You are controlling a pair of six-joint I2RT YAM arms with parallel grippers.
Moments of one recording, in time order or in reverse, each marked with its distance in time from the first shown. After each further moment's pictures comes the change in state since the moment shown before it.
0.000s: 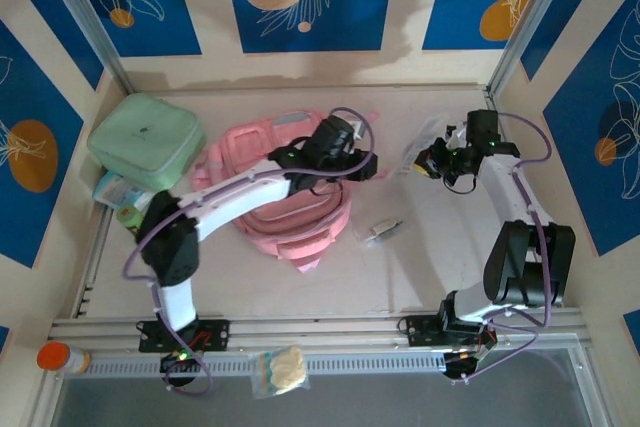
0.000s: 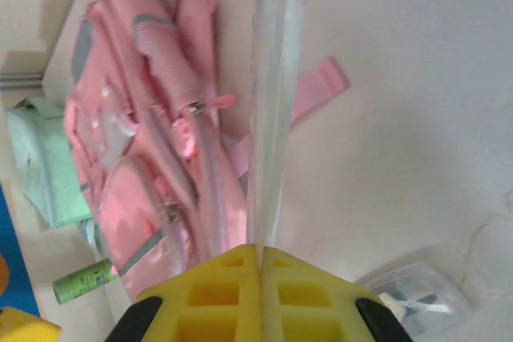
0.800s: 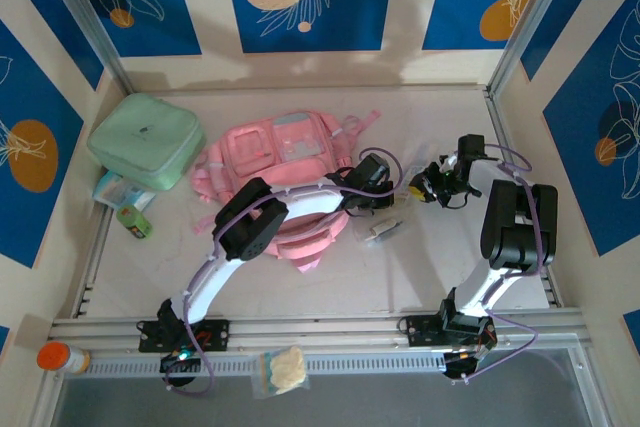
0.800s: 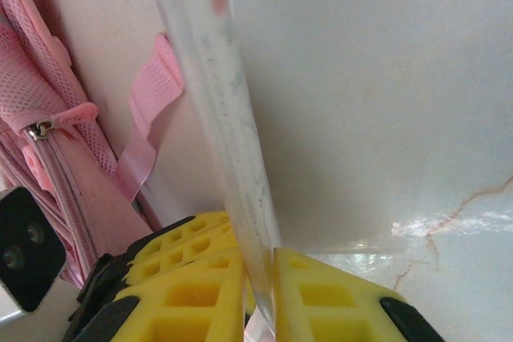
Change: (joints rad) left arm -0.057 0.591 0.214 0.222 0.087 -0.288; right arm -0.061 0.256 -0.153 0.173 -0.051 0.007
